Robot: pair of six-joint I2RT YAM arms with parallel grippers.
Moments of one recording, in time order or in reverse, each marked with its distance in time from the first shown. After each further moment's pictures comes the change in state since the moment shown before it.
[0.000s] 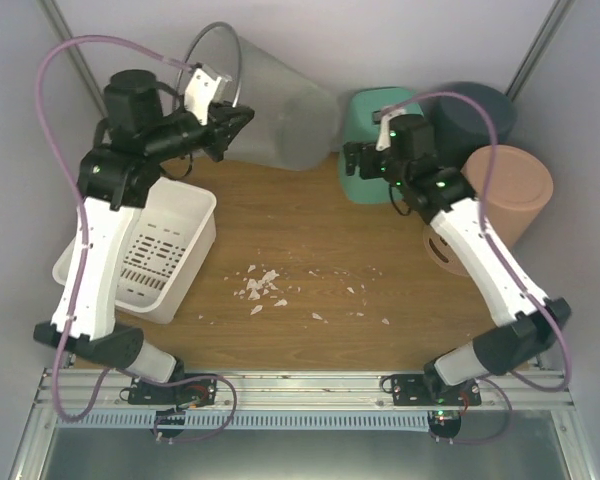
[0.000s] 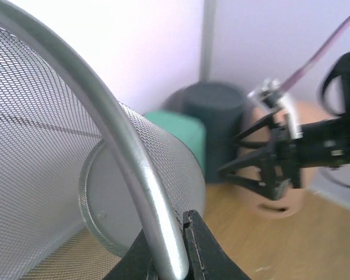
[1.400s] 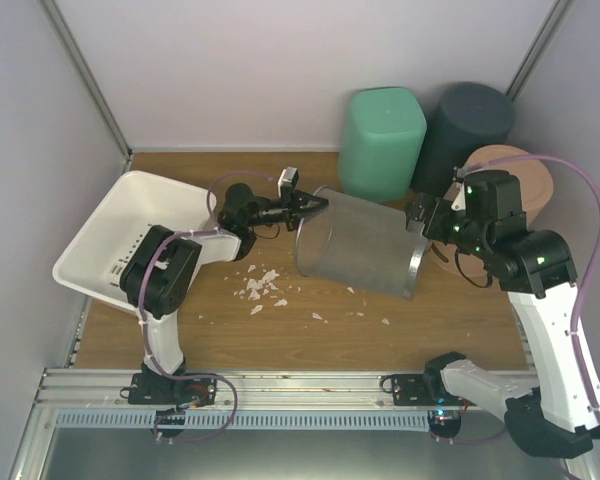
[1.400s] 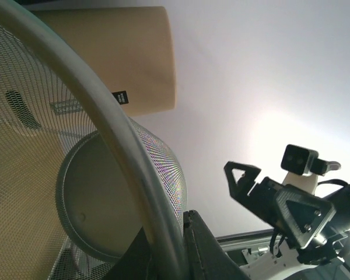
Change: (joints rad) left arm -0.165 0.332 -1.104 1.959 0.504 -1.839; right arm -0.118 -0.470 -0.049 -0.605 -0.030 0.298
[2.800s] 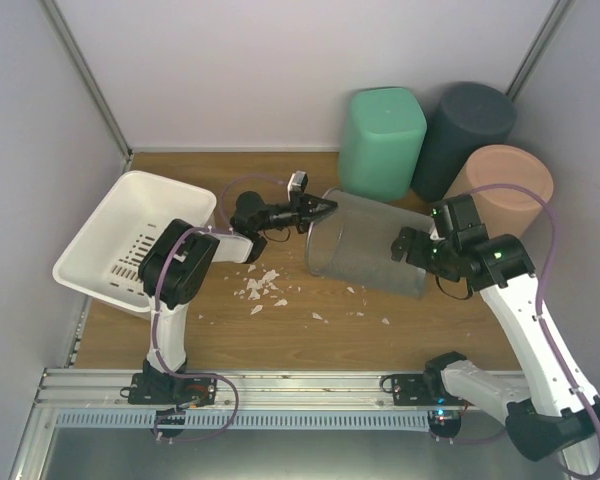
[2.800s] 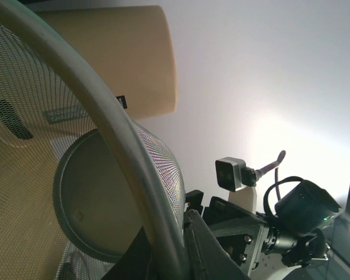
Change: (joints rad) left arm -0.053 0.149 0.061 0.152 -0.038 -0.024; right arm -0.002 -0.051 -0.345 -0.038 -0.096 0.154
